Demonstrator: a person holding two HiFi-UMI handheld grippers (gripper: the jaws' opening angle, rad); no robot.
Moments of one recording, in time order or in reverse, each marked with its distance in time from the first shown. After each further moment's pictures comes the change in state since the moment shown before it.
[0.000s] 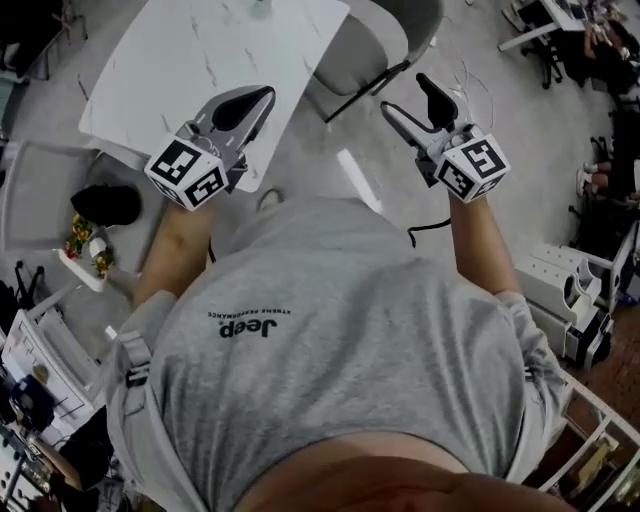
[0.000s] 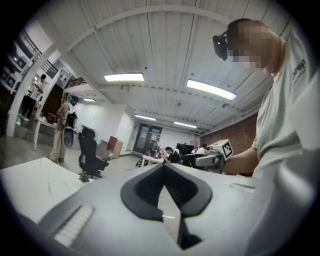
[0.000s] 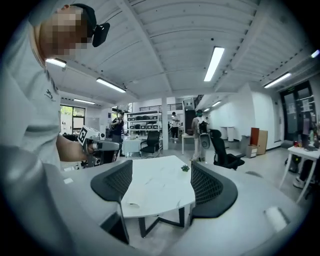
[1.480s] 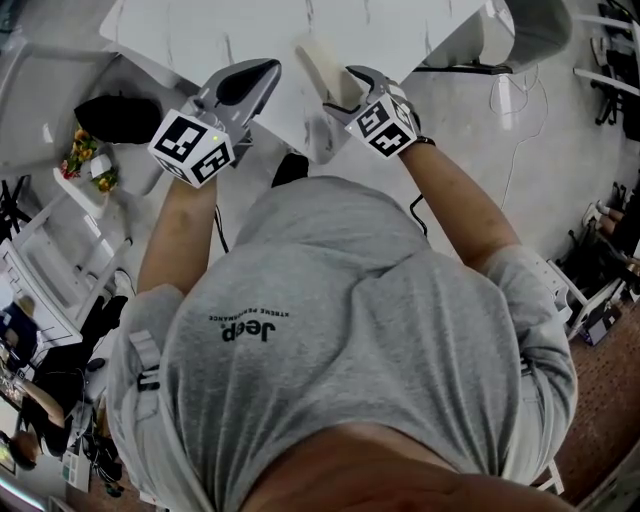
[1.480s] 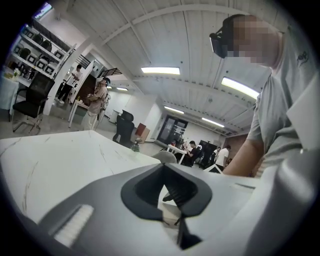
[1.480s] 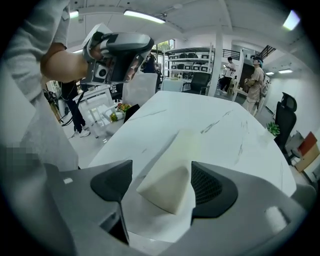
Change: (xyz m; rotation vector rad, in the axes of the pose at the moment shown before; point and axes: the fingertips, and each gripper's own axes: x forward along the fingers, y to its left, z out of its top) left arm -0.157 0.181 -0.119 -0.207 0.092 0.280; right arm 0.286 0.183 -0.301 -0.291 0.705 0.445
